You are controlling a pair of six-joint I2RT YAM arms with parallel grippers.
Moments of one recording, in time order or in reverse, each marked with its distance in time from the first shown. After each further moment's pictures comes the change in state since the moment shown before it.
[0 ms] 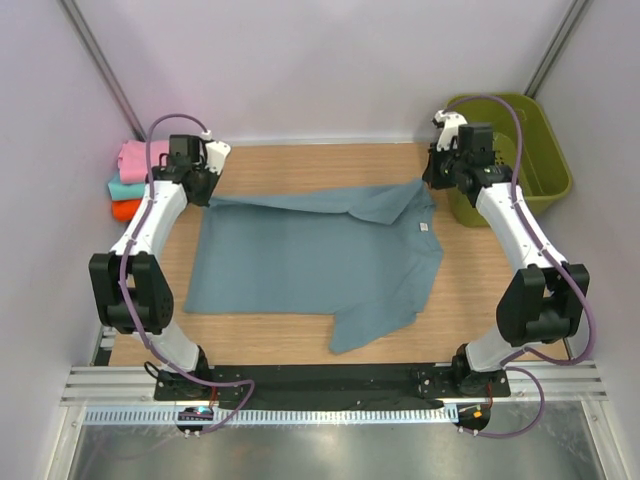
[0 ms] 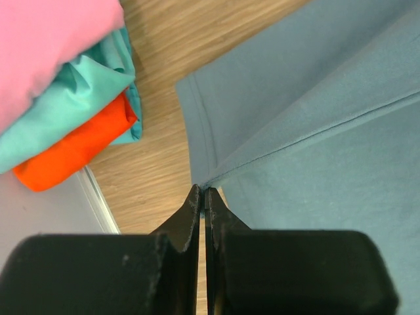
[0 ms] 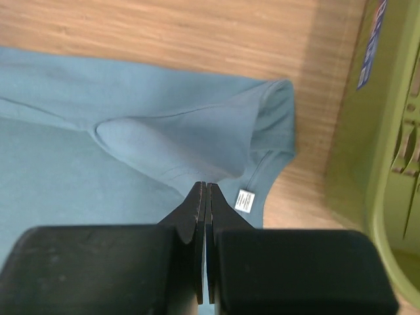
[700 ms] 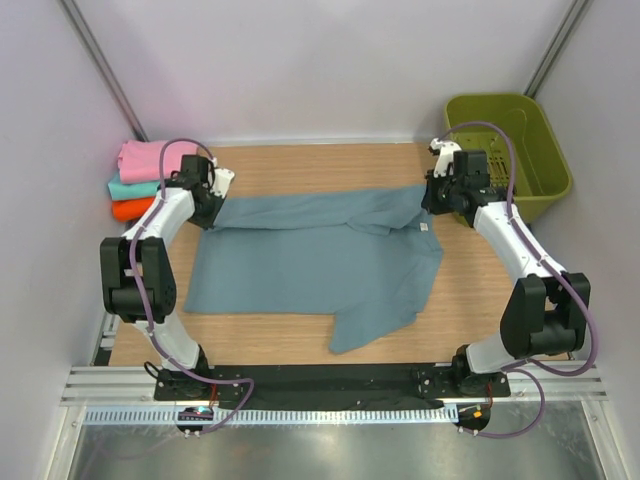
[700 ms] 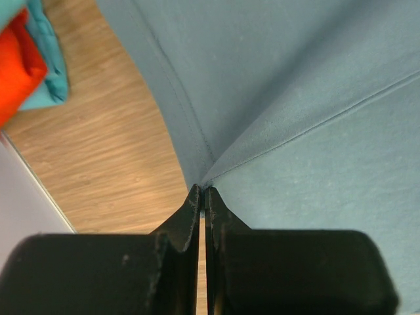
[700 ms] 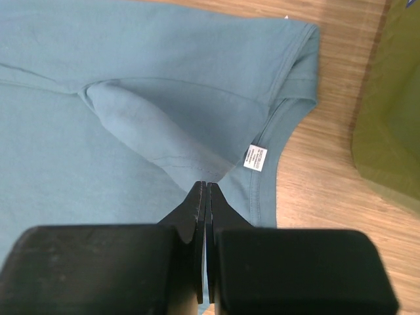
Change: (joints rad) left arm 0.008 0.083 -0.118 -0.009 -0.013 -0.040; right arm 0.007 -0.077 -0.218 0.024 0.001 -0.004
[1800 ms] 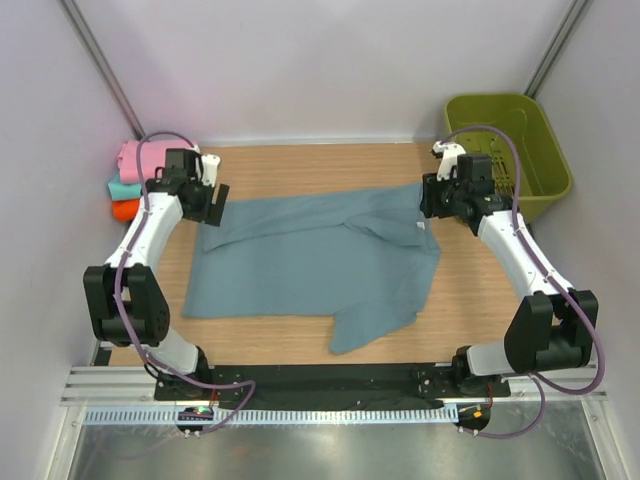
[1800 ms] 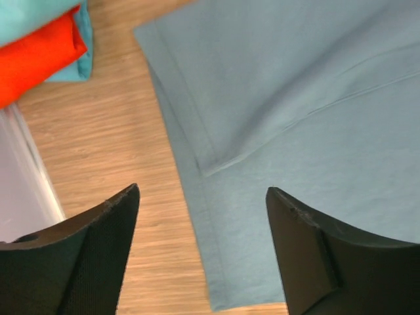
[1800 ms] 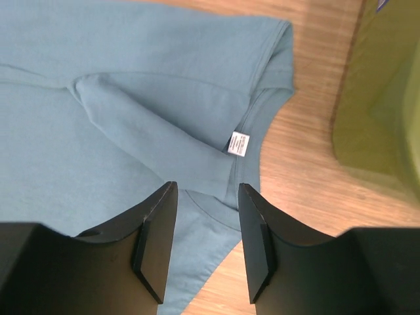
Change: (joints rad) left arm 0.015 -0.157 -0.023 -0.038 0.025 -0.149; right arm 0.006 -0.089 -0.063 -0.006 0.036 -0.031
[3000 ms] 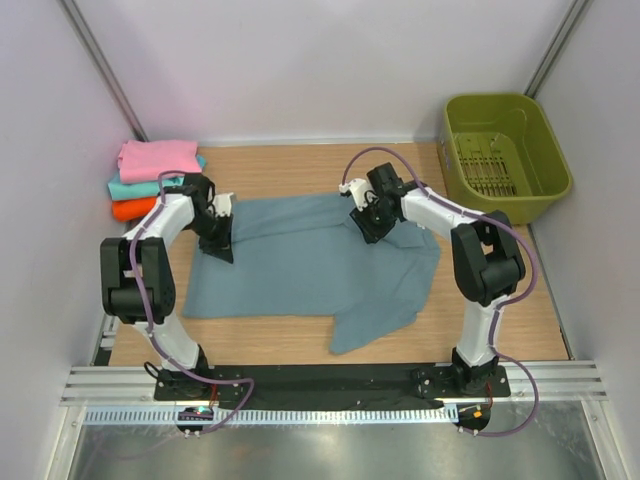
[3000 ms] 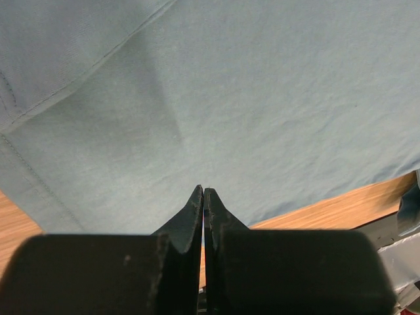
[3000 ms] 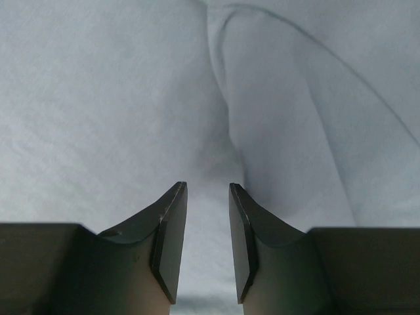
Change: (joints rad) left arm 0.000 0.144 -0.067 -0.212 0.351 -0.180; right arm 0.334 0.495 0.230 -0.143 -0.040 -0.298
